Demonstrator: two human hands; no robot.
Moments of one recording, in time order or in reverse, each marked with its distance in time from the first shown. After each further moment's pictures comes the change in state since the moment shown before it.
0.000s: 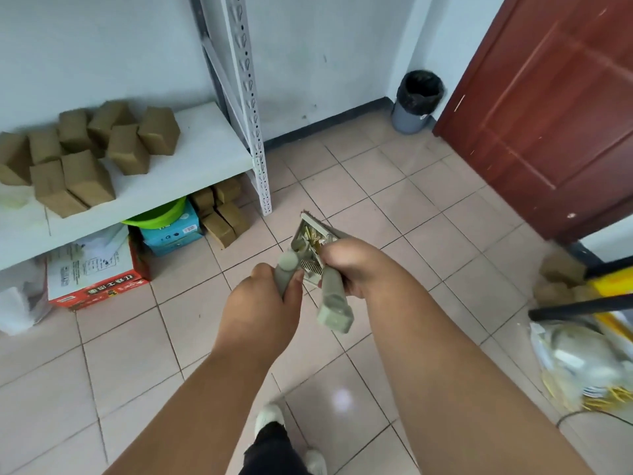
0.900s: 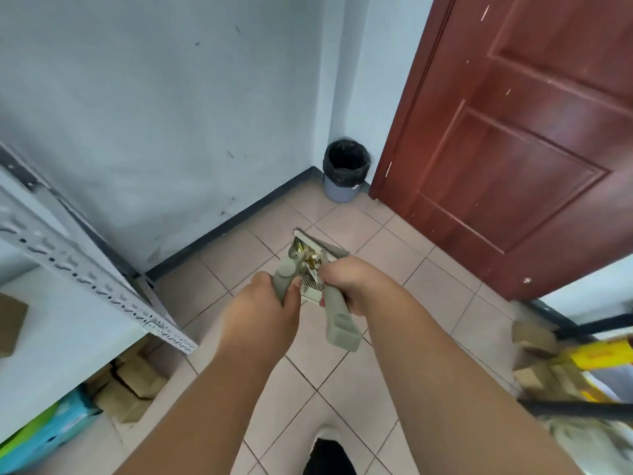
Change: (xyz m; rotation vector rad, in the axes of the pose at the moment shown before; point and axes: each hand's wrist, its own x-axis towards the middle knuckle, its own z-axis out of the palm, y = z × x) left_hand 0.430 0.283 0.105 0.076 -0.084 0.188; right_hand 0.239 -0.285 -0.314 0.173 0.208 0.030
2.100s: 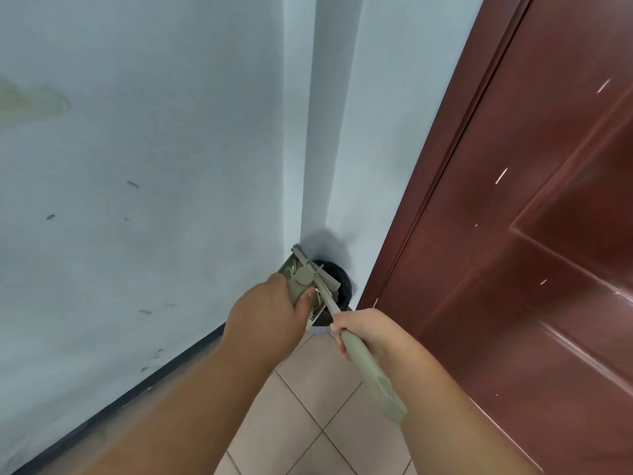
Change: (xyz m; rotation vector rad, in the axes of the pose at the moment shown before) left_hand 0.562 0.324 0.068 0.091 0.065 0.200; right_hand 0.371 -0.378 -0.319 0.230 -0.054 -0.027
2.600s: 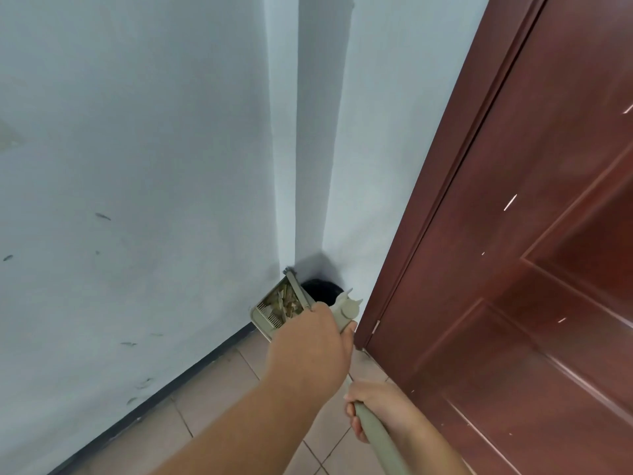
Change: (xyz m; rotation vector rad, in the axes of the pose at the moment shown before) left_hand 0.058 0.077 0.038 0.165 -0.085 0.092; right_hand 0.045 0.018 -0.053 0.112 -0.044 0.154
